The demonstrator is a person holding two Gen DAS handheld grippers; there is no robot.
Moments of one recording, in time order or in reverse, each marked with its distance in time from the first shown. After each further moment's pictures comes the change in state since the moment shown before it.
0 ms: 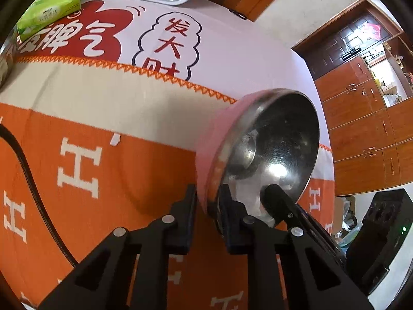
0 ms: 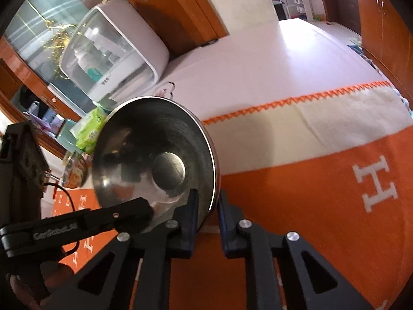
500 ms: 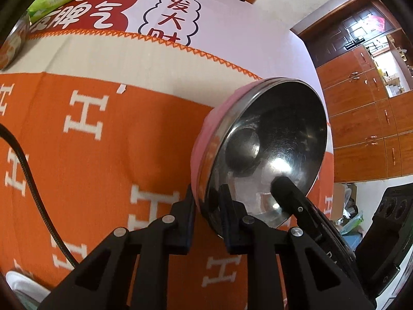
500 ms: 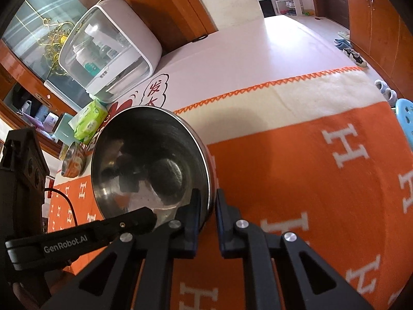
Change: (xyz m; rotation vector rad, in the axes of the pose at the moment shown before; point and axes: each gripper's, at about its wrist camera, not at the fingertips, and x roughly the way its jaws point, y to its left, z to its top) left arm -0.015 -0.009 -0.038 -0.003 0.076 0.022; right arm -0.041 0.004 -0.029 0.018 0.012 -0.037
